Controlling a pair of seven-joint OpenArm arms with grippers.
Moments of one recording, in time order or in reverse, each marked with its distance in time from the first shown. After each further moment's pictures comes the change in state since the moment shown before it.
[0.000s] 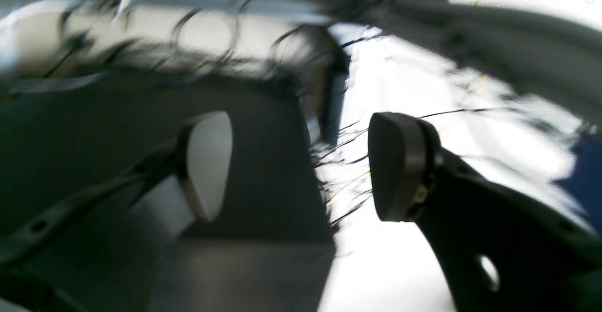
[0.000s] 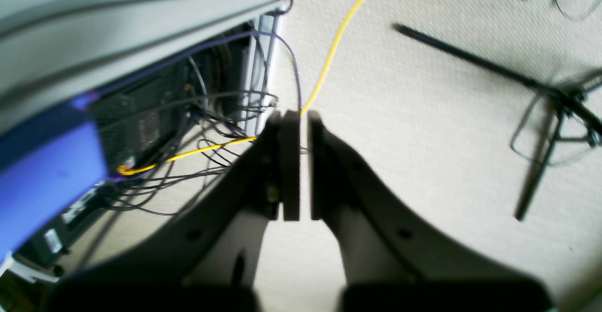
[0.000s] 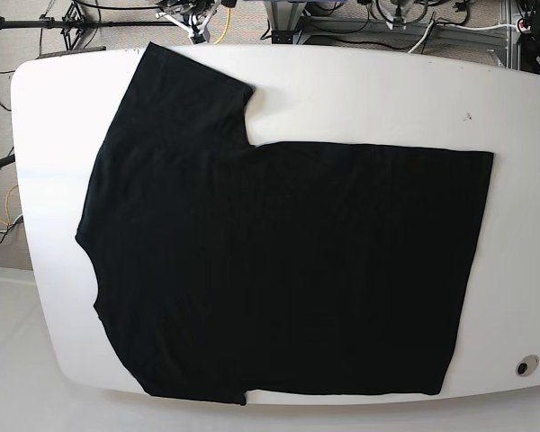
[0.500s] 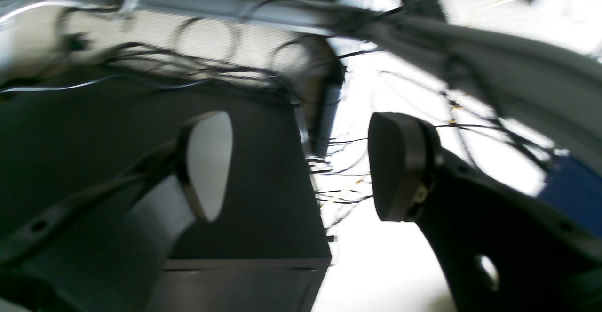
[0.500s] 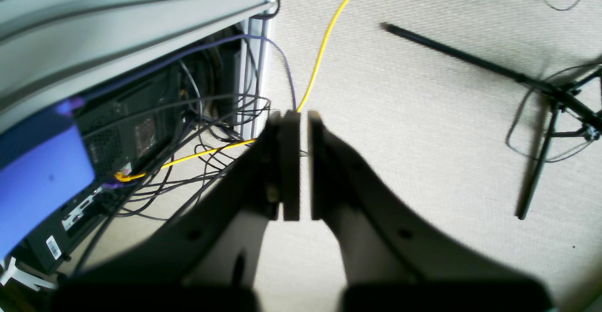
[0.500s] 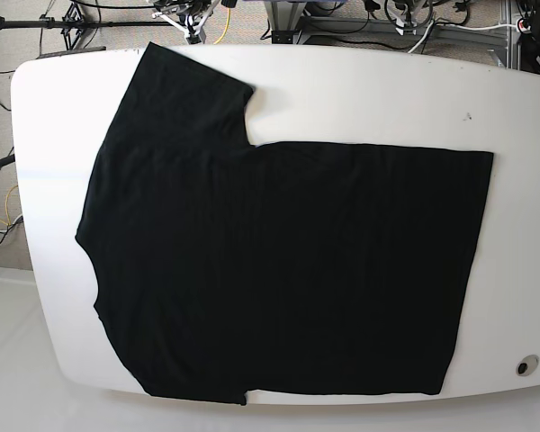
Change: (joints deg) left arm -0.8 -0.8 0.2 1.5 -2.9 -7.0 -0.1; right arm -0.9 -0.2 -0.1 1.9 1.3 2.0 0.8
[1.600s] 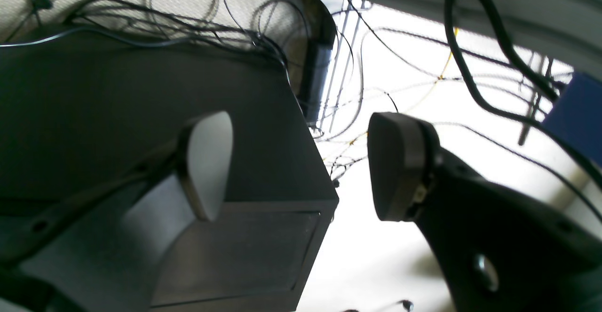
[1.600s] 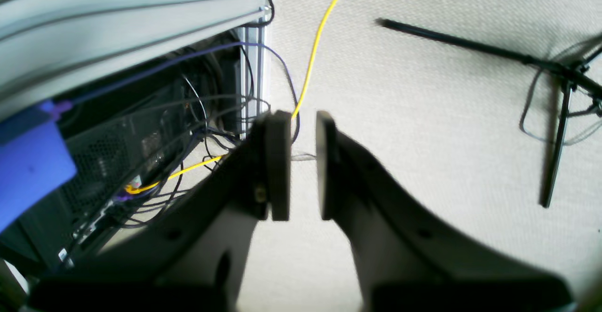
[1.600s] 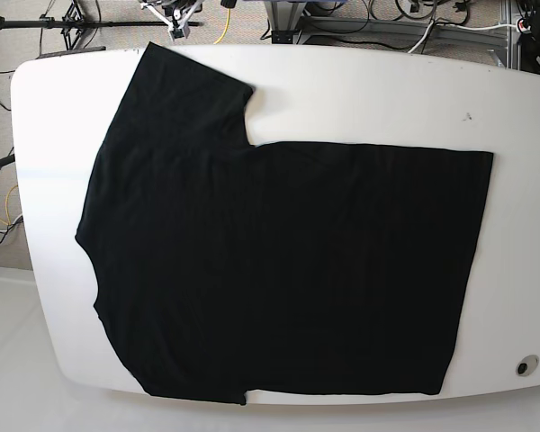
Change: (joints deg) left arm 4.3 -0.8 0.7 3.5 1.0 -11.1 1.7; right arm -2.2 2.1 1.9 0.7 4.3 3.4 1.7
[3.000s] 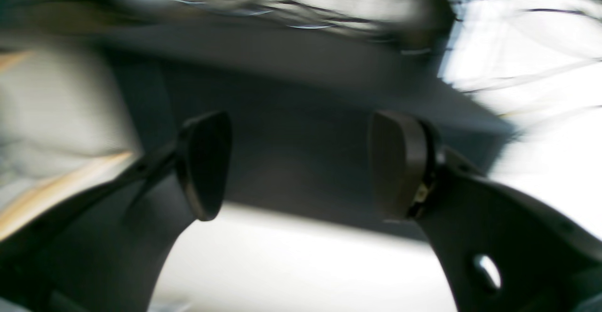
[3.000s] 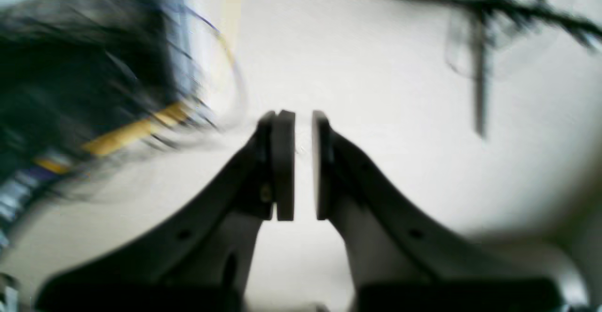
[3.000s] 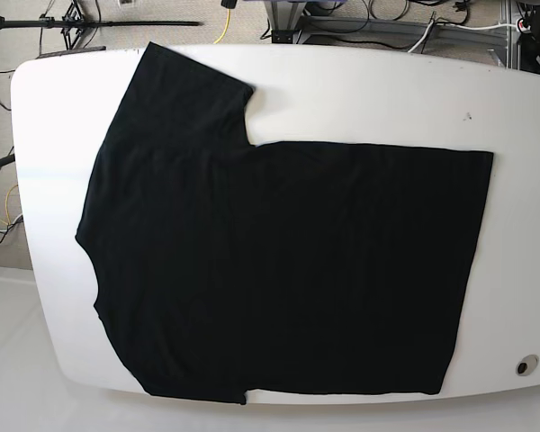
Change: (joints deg) left arm 23.8 -0.8 7.8 39.1 -20.3 -8.8 -2.9; right arm -18.7 -1.4 -1.6 31.1 12.5 11.0 -3.0
